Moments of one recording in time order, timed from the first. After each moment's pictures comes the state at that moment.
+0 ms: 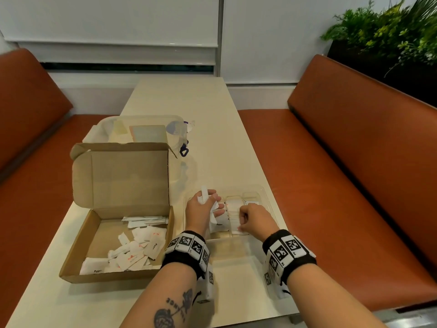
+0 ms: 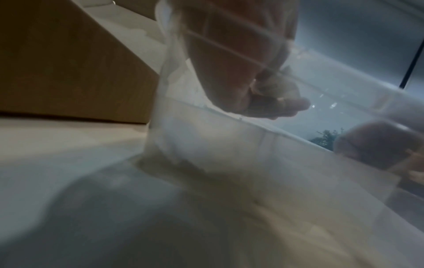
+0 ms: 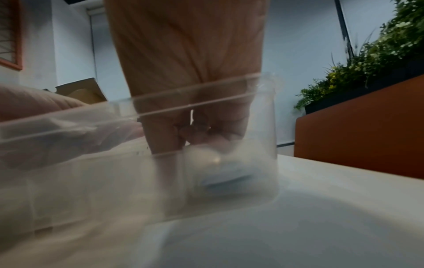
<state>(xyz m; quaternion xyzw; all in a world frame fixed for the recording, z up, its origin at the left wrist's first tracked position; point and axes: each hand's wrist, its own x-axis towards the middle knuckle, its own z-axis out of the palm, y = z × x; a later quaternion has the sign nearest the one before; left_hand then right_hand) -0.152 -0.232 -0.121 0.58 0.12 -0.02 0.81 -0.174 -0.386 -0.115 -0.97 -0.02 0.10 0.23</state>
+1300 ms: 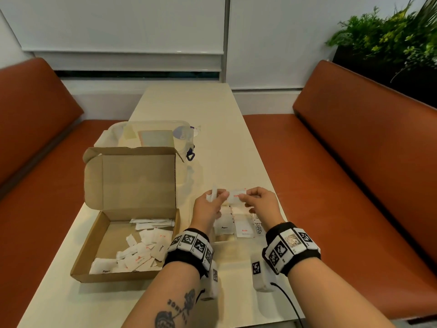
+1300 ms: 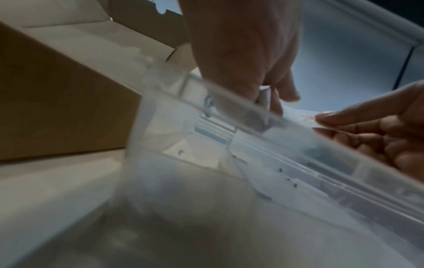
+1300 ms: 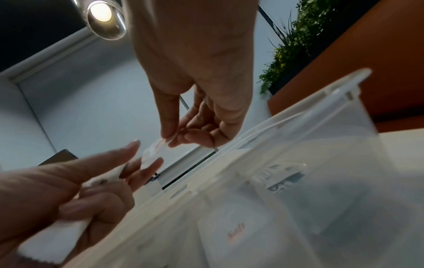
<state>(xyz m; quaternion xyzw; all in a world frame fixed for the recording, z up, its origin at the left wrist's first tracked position) -0.145 -0.230 -0.109 0.64 0.09 -0.05 0.76 -0.160 -0.376 -0.086 -0.74 0.14 -0.03 0.65</state>
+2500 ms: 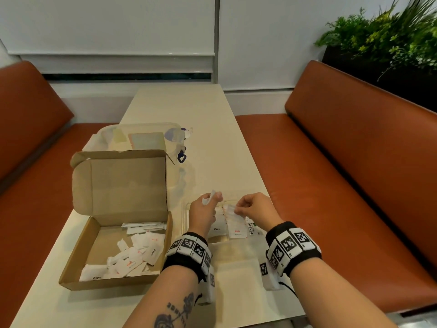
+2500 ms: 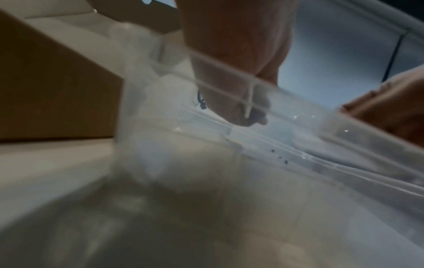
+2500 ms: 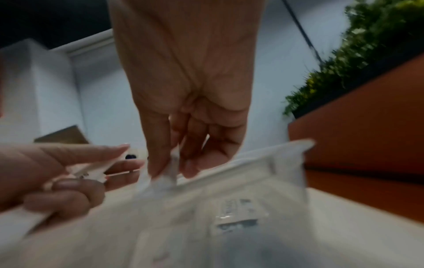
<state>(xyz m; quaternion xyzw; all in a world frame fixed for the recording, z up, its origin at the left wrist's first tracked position) -0.144 -0.243 -0.118 0.66 0.12 -0.02 0.74 -0.163 -0.396 -0.083 -0.90 0.04 0.05 0.42</state>
